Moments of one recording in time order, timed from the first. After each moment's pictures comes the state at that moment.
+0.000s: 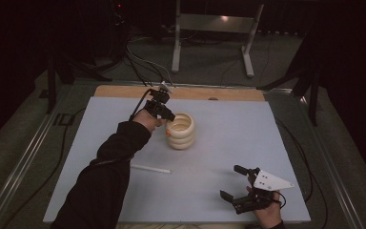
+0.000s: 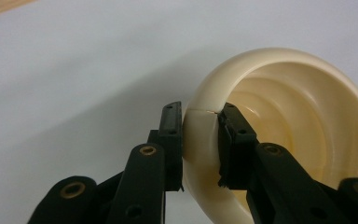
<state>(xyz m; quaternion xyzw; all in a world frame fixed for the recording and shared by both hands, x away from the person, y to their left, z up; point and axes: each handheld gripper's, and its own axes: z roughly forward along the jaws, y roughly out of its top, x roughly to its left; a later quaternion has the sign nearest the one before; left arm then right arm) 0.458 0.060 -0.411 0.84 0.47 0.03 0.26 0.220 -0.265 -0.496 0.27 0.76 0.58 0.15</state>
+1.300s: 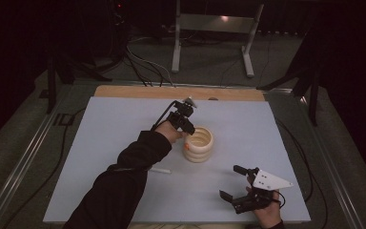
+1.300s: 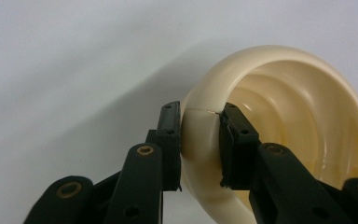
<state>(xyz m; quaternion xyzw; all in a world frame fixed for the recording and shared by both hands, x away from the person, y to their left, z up) 0.431 -0.006 -0.429 0.87 0.43 0.02 0.23 0.222 -0.264 -0.497 0.27 0.76 0.57 0.14</state>
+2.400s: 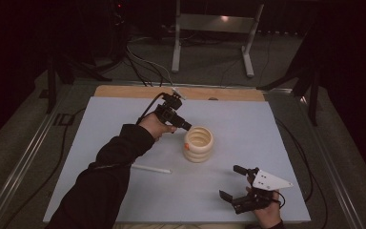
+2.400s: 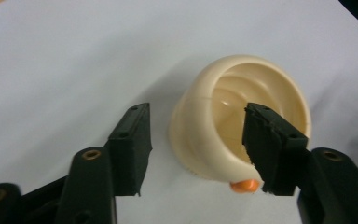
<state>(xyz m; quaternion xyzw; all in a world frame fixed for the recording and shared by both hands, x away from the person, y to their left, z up) 0.428 0.039 -0.394 0.87 0.39 0.00 0.30 0.221 -0.263 -0.497 0.27 0.76 0.57 0.14</state>
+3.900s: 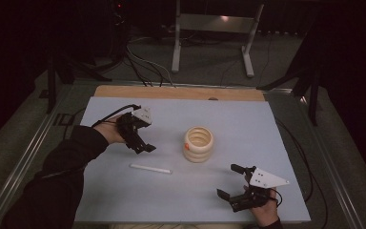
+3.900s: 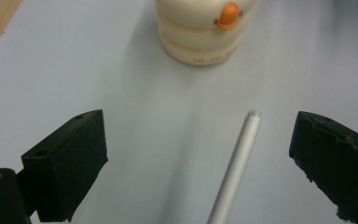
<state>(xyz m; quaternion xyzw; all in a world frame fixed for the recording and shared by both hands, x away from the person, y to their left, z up) 0.382 0.136 -0.399 0.95 0.10 0.05 0.29 0.227 -0.257 -0.497 0.27 0.76 0.57 0.14</state>
